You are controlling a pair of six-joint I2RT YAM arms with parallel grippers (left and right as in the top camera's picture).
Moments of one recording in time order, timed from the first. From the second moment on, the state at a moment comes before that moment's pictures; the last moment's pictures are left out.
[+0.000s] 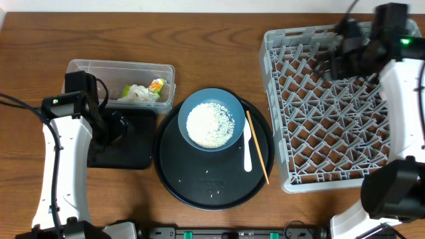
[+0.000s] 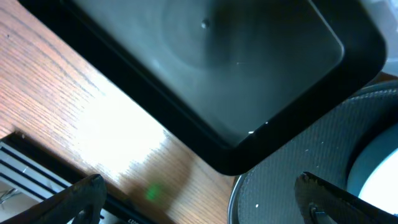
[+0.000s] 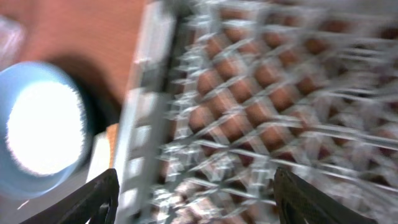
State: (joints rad) left arm 0.19 1.41 1.20 -1.30 -0.04 -0.54; right arm -0.06 1.79 1.74 -1.12 -0.35 -0.27
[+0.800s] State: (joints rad) left arm -0.51 1.47 1.20 -0.81 0.02 -0.51; right arm 0.01 1.79 1.71 -1.24 -0.09 0.06
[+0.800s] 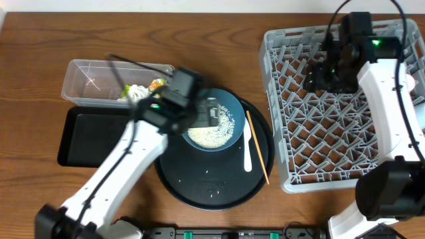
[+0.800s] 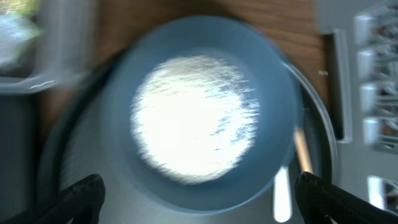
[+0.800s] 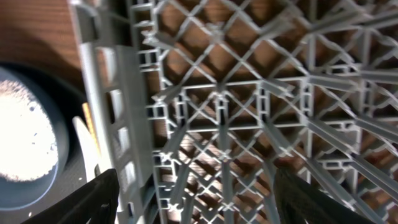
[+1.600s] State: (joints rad) left arm -0.73 1.90 1.20 -0.60 0.02 -0.45; right arm -0.02 1.79 1.71 -1.24 -0.08 0.07
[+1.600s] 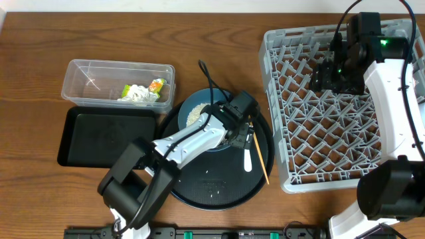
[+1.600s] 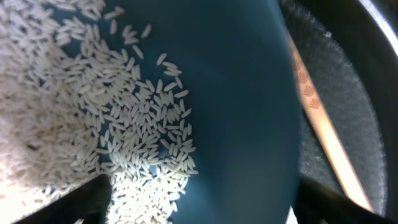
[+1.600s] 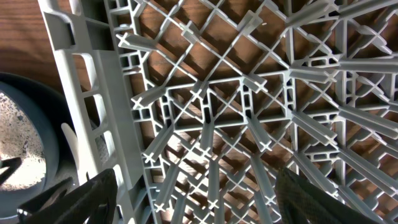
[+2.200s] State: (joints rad) left arm -0.80 1.90 1.20 -0.68 -0.02 -0.44; right arm -0.02 1.79 1.71 -1.25 -0.08 0.07
